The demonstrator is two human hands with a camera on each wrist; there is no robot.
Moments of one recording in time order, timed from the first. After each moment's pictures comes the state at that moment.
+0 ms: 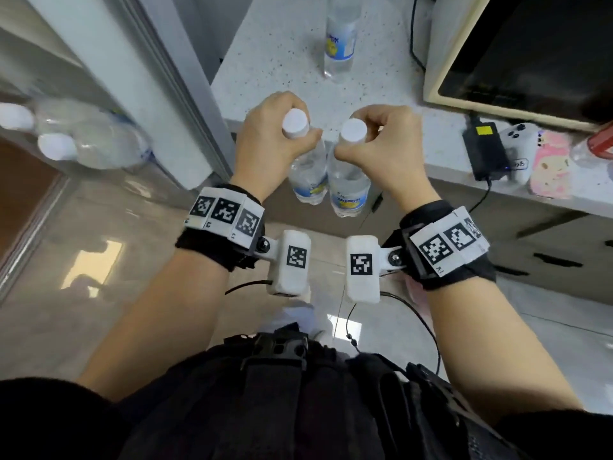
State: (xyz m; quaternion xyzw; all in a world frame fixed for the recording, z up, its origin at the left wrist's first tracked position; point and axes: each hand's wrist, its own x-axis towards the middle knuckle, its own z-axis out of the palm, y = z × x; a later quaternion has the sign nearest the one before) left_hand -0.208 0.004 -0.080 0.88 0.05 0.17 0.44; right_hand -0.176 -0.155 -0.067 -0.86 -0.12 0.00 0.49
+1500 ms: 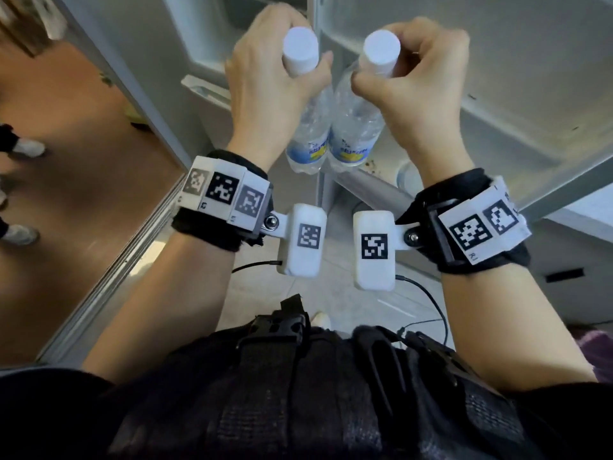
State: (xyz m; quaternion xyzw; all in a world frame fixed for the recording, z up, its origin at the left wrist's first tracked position) left_hand -0.313 0.492 -0.002 0.84 0.11 0.40 0.35; right_hand -0.254 0.361 0.008 -0.77 -0.24 -0.10 0.58
